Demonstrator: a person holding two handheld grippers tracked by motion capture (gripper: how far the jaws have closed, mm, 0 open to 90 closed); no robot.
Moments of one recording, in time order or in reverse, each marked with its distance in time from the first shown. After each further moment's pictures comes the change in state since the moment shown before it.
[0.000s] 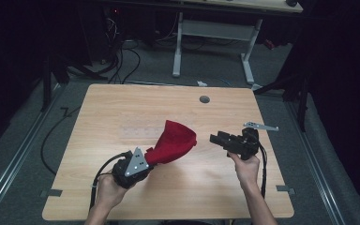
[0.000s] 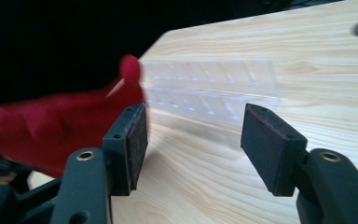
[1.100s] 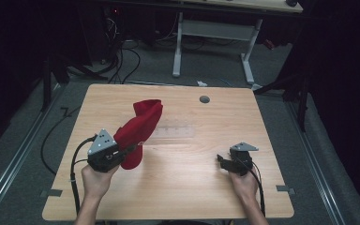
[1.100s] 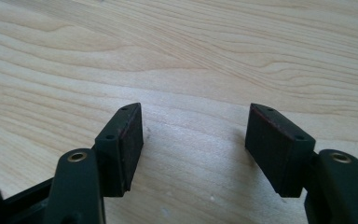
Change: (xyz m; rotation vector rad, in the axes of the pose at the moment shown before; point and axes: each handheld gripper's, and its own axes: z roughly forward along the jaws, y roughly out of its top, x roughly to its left) left arm 0.056 0.036 -0.023 -0.212 0.096 -0.278; right arm -0.050 -0.082 0.034 0.207 -0.523 -0.251
